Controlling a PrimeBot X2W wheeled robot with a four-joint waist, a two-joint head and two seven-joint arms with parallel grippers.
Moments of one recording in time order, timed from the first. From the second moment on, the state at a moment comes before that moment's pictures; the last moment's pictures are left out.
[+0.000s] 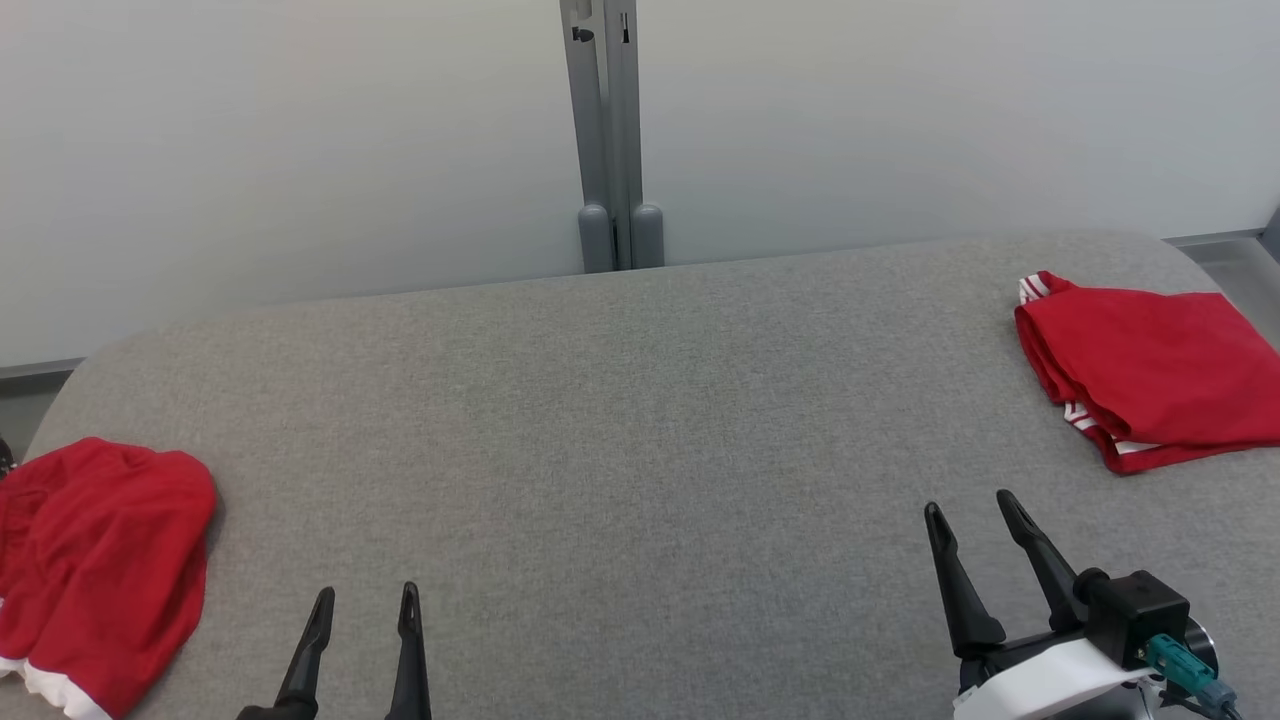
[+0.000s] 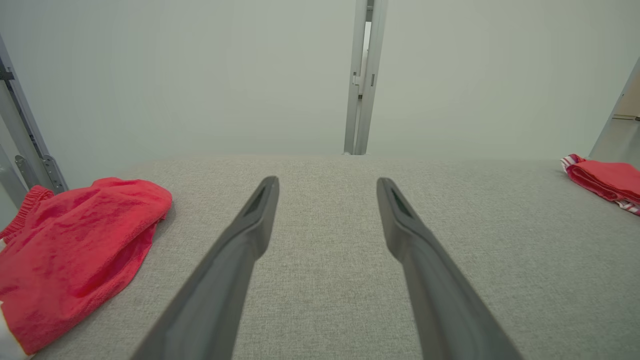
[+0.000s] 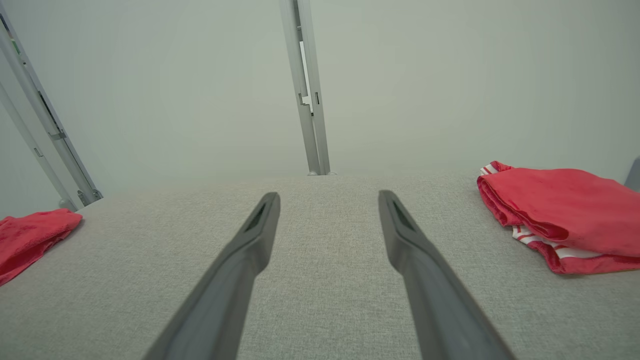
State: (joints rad) left arm 0.22 0.05 -0.11 0.04 -0.17 -0.01 -0.26; right arm 0.08 -0.13 0.13 0.13 0.24 0.13 -0.26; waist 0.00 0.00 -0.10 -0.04
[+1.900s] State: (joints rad) left arm 0.17 0.05 0.05 -0.02 -0.14 -0.04 -0.26; right arm 0.07 -0.17 0.17 0.11 0.24 0.13 -0.26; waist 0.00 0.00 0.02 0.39
